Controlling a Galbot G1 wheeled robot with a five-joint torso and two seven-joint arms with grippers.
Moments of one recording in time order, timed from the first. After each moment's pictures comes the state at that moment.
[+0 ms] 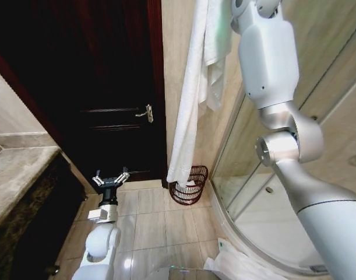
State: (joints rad) left arm 1.52 -1.49 -0.67 -2.07 -0.15 -0.28 -0.08; right arm 0.49 1.45 0.12 1.07 0.59 -0.18 0.14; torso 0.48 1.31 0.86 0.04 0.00
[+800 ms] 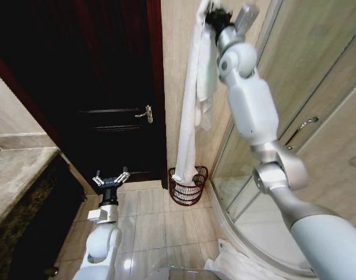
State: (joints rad) left arm 1.52 -1.51 -0.65 -2.09 -0.17 -0.26 -0.08; right arm 0.10 1.38 0.11 1.34 0.60 -0.18 0.15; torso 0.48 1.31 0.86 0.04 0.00
